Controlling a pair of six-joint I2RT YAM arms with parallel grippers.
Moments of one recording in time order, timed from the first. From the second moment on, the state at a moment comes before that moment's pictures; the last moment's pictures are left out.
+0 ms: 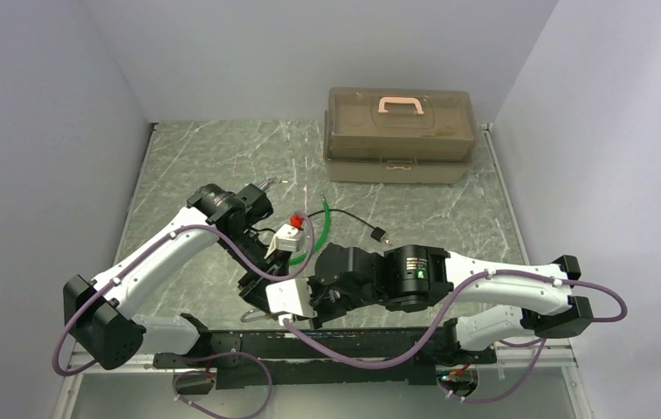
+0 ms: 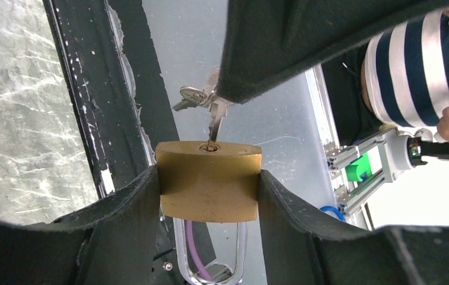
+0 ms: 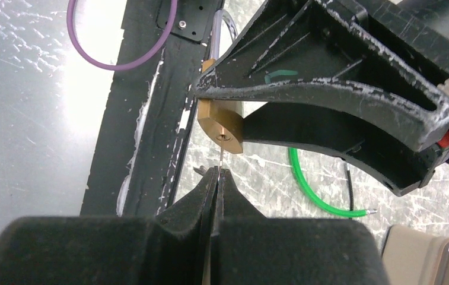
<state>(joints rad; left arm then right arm) -0.65 1.29 1.21 -1.50 1.16 0.86 1.49 1.30 1.45 -0.83 -0.05 -0.43</state>
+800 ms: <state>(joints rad) -0.67 1.25 1.21 -1.54 1.21 0.95 1.50 1.18 1.30 -0.69 -0.03 -0.51</state>
